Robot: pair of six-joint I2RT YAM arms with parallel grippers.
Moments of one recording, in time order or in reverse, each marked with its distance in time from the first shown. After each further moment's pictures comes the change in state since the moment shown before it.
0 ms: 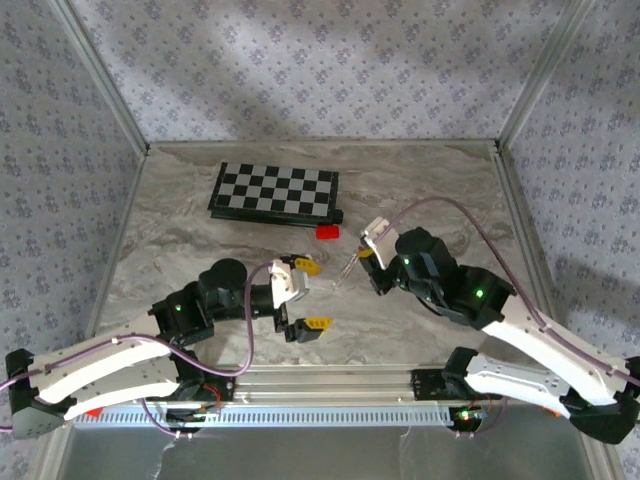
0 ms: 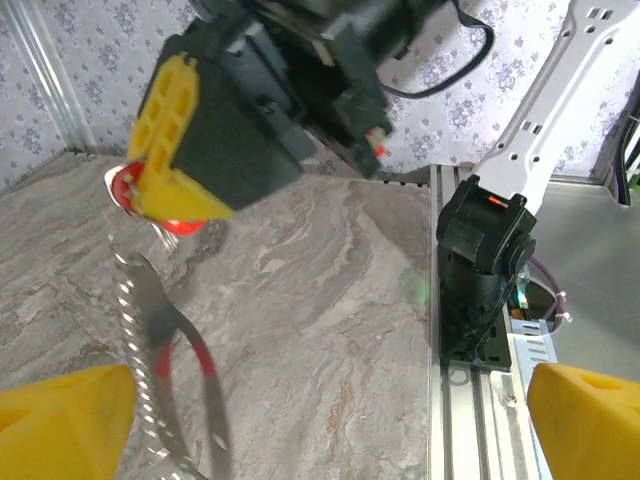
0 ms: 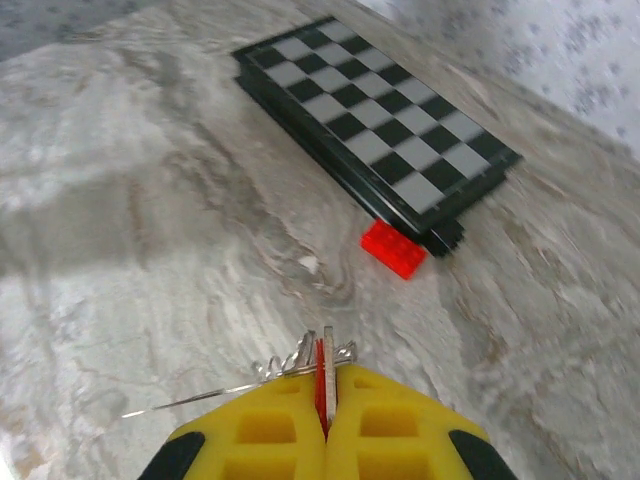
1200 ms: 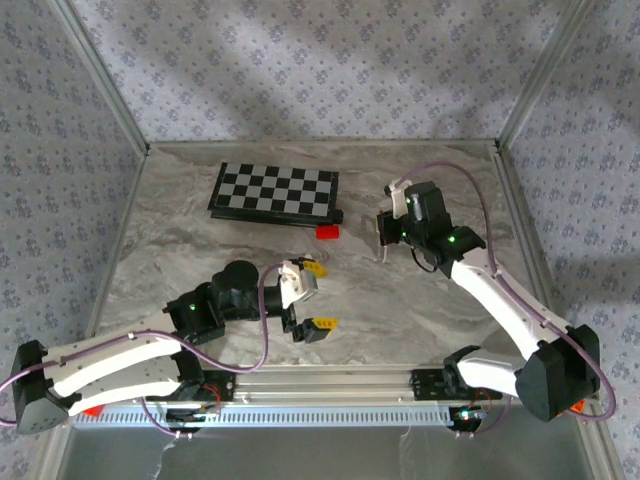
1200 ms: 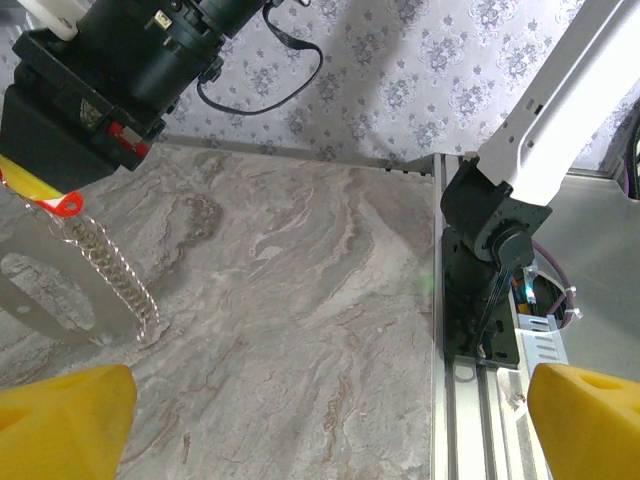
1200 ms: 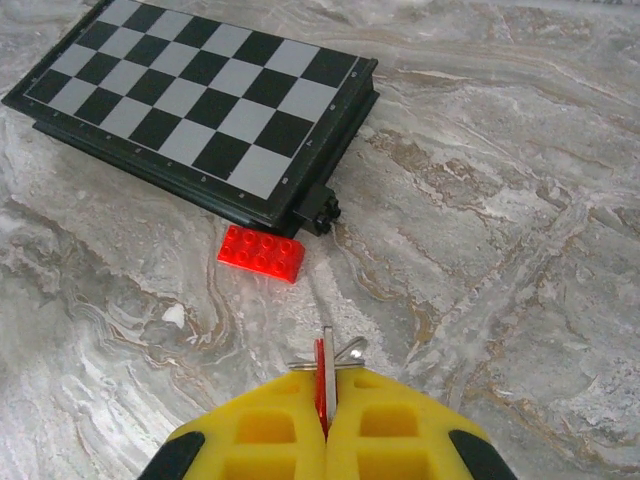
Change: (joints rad) left arm 0.000 0.063 -0.050 0.099 0.000 -0.023; right arm -0.455 0.300 -0.031 0.227 -0.229 0.134
